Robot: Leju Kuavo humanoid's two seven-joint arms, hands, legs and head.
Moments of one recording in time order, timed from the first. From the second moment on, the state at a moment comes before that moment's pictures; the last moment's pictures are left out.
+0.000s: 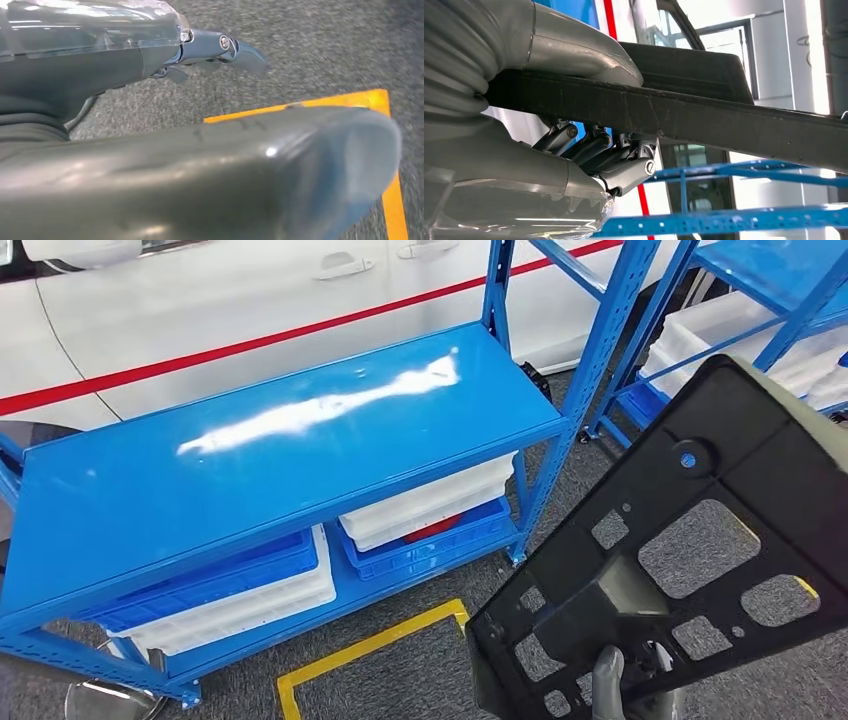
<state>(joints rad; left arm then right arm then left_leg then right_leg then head) -0.04 -0.22 1.47 -0.41 -1.11 0.00 -0.48 0.50 0.15 0.21 -2.01 -0.01 -0.01 -0.67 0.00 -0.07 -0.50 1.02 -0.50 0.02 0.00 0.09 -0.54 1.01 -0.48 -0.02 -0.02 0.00</state>
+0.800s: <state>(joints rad) -0.04 -0.20 1.48 -0.42 -1.12 -0.01 -0.45 0.46 0.13 0.28 -1.96 0.01 -0.11 -0.68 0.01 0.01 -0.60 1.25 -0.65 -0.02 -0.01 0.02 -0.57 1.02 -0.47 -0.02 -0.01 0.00</state>
